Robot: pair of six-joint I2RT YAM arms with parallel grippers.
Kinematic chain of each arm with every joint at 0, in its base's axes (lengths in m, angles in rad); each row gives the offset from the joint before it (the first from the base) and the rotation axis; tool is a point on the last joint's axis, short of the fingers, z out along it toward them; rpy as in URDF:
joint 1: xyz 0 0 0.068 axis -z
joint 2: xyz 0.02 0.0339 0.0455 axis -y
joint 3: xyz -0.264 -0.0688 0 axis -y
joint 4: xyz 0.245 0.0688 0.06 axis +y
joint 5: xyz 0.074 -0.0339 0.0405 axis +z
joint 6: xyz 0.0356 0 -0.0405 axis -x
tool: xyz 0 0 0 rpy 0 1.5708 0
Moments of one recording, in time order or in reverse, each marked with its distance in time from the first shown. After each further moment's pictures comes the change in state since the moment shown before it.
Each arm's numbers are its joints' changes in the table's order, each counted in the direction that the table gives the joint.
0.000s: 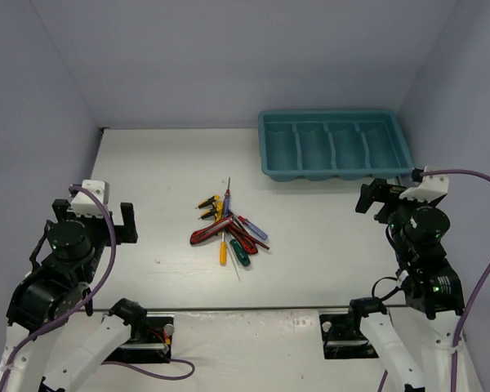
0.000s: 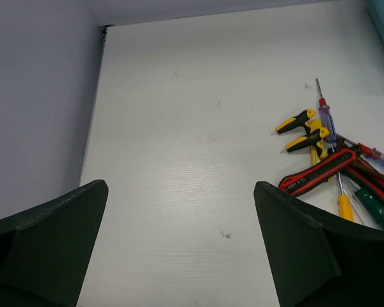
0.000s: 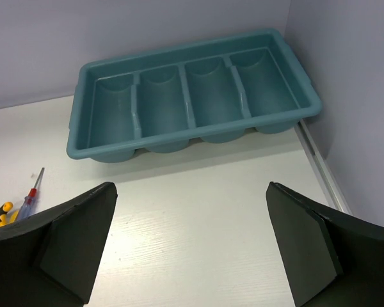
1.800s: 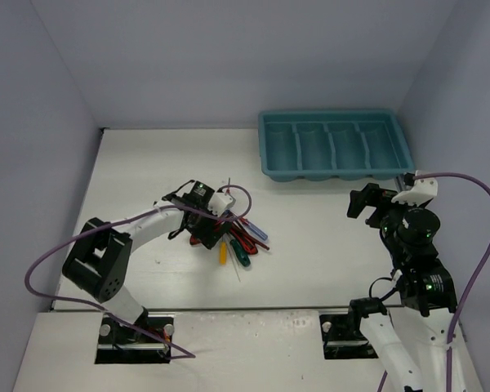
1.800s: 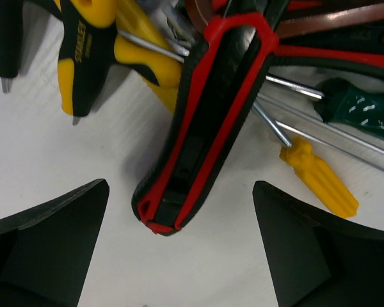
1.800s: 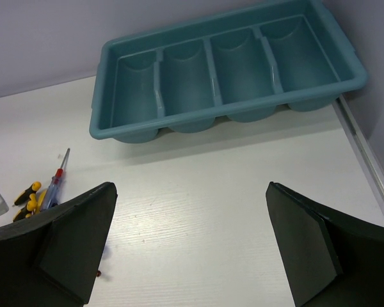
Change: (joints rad) left arm 0.121 -1.039 -0.162 -0.376 -0.516 -0.233; right arm 0.000 0.018 -0.082 -0.008 0.081 -0.086
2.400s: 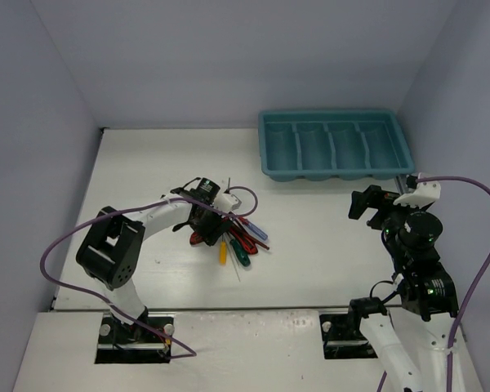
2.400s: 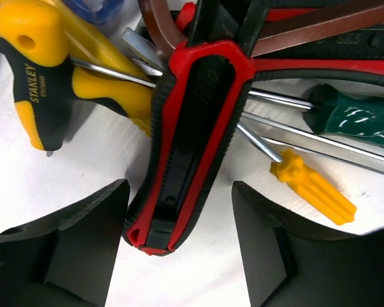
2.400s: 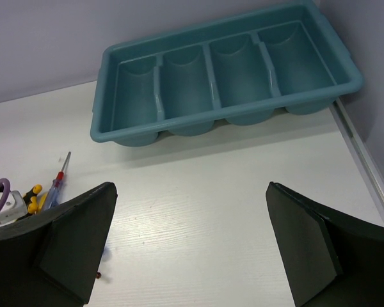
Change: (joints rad) left arm 0.000 -0.123 0.099 0.065 -0.060 -0.068; right arm 0.000 0.025 -0.002 0.003 -0.006 0.001
